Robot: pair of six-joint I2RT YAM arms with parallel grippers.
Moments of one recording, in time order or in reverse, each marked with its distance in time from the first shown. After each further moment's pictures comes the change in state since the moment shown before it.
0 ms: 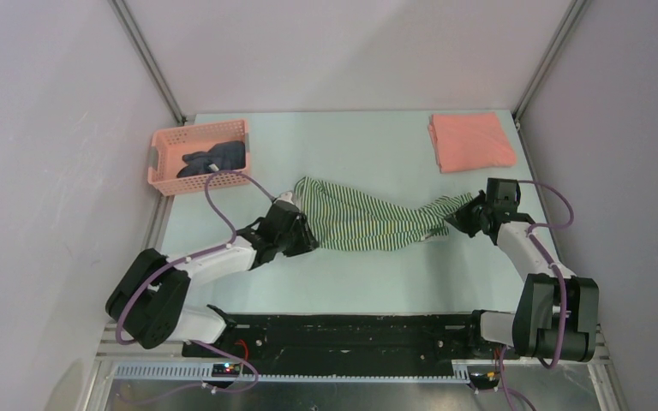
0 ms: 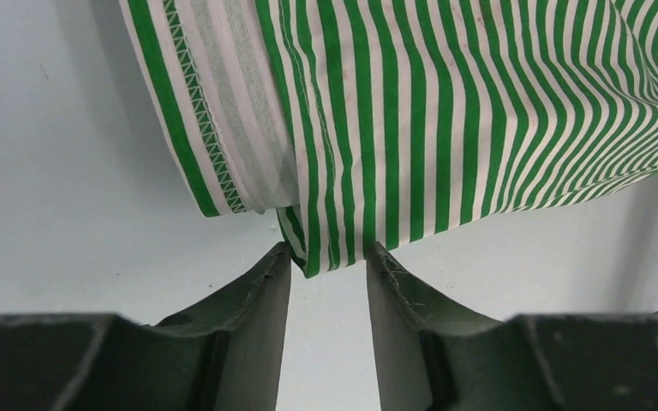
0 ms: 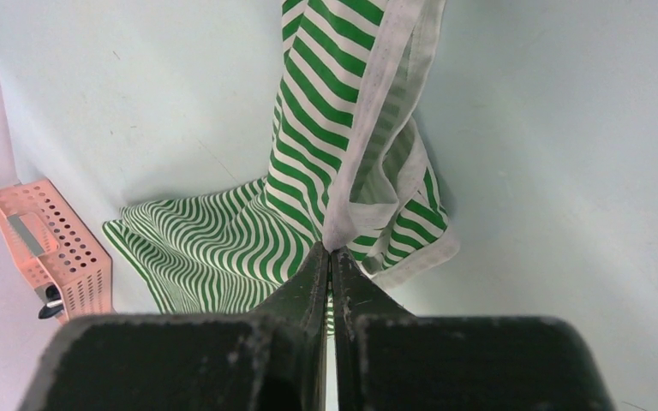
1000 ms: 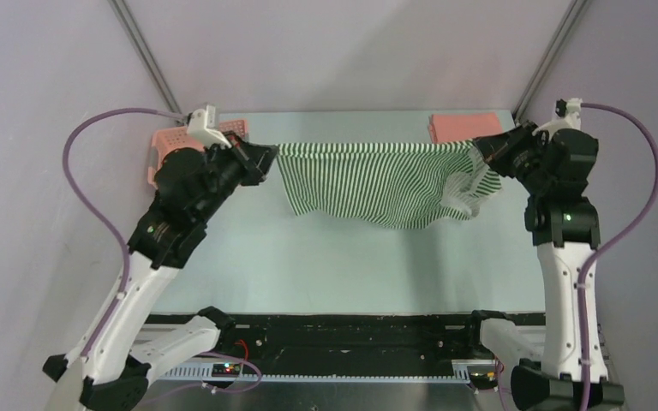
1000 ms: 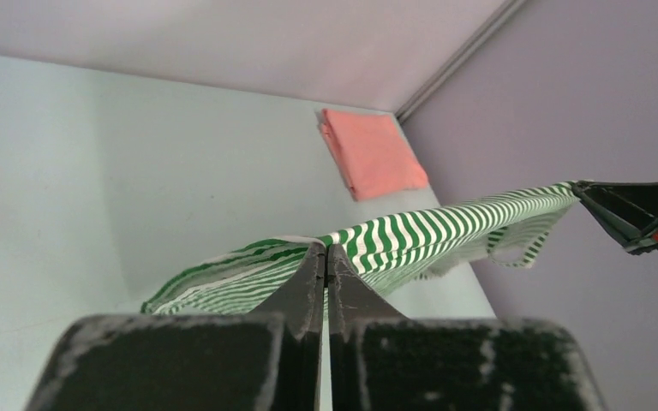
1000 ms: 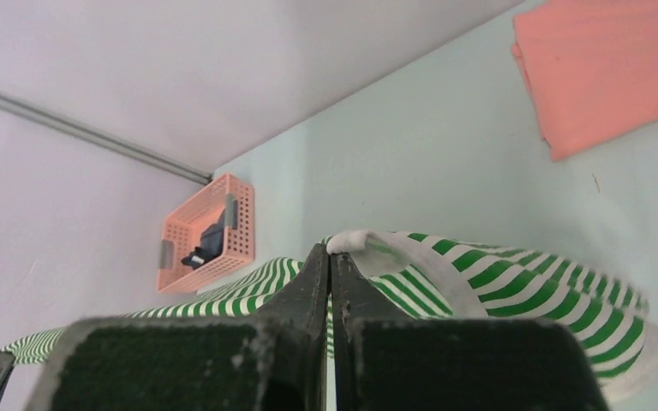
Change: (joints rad) left arm 0.114 -0.397 0.669 -0.311 -0.063 0.222; right arm 0.014 -0.253 0.609 -0.203 -0.059 -0.239
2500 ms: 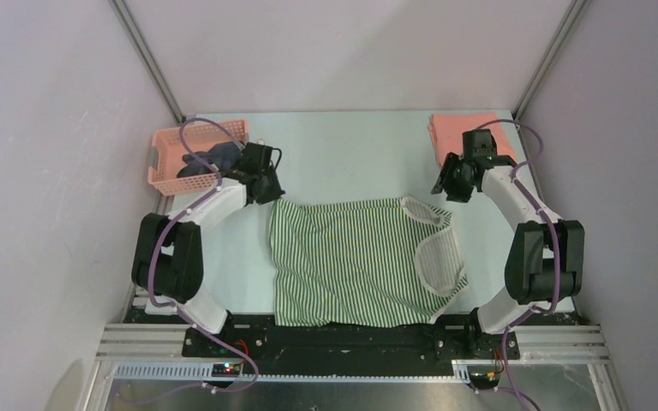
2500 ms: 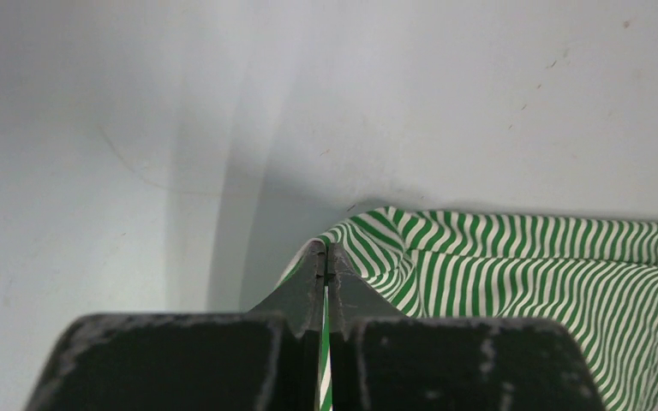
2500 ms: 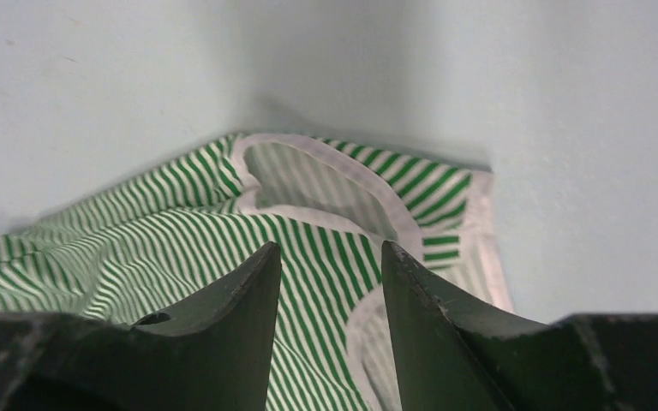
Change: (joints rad) left arm 0.228 0.653 -0.185 -0.003 -0.037 0.012; right arm 0.124 0.612 -0.098 -0.072 0.120 -0.194
